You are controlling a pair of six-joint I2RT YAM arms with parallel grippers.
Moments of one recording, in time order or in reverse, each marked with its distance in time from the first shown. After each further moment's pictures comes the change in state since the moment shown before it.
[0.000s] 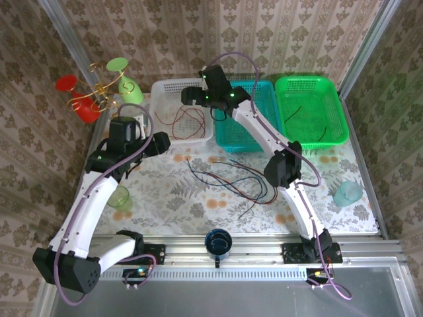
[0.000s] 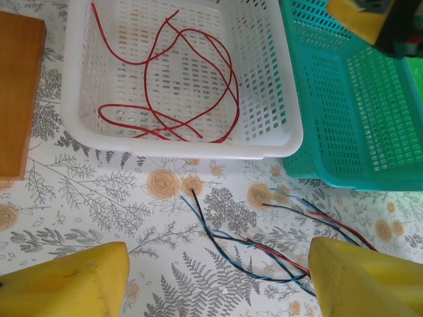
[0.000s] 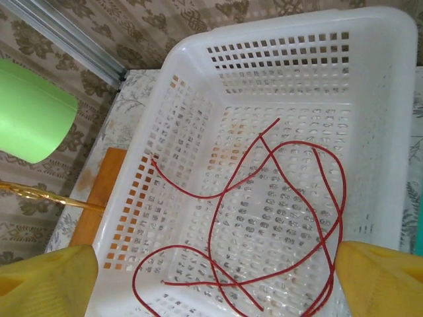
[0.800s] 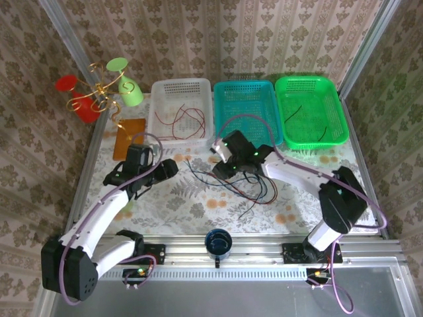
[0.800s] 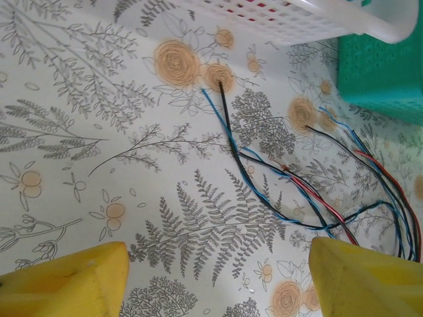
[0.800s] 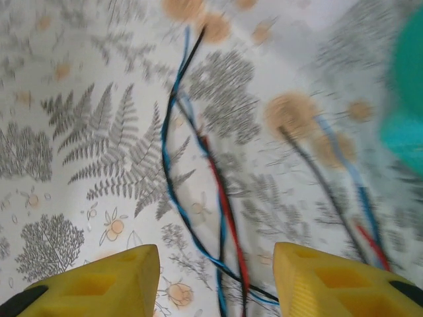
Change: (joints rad) left arm -0.018 -0.063 -0.415 0.177 0.075 -0.178; right arm 0.161 -0.787 -1.449 0.318 -0.027 -0.493
